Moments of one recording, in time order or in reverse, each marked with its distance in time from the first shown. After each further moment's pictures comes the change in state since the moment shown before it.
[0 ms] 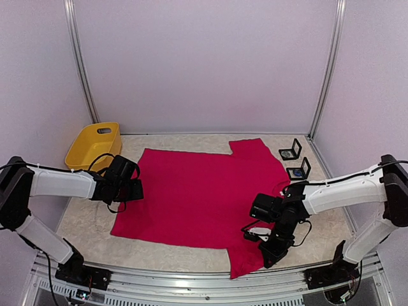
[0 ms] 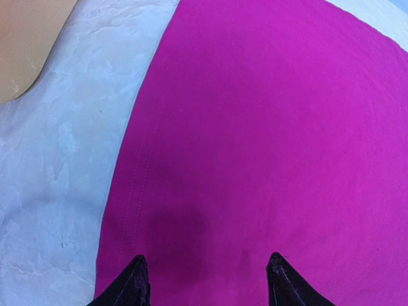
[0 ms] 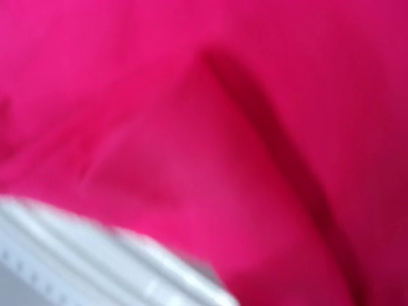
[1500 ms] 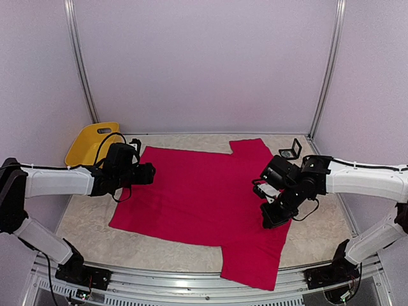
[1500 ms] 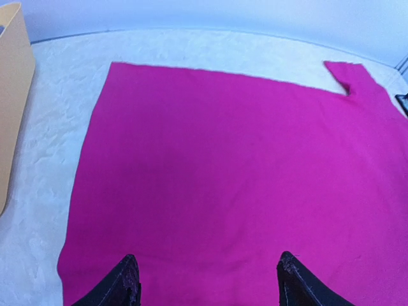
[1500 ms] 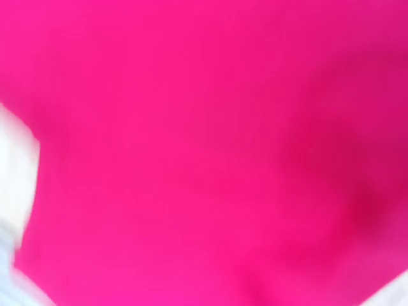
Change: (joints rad) left arm -0.010 -0.024 0.051 0.210 0.078 0.211; right arm -0.117 -0.177 0.167 -0.058 0.289 0.169
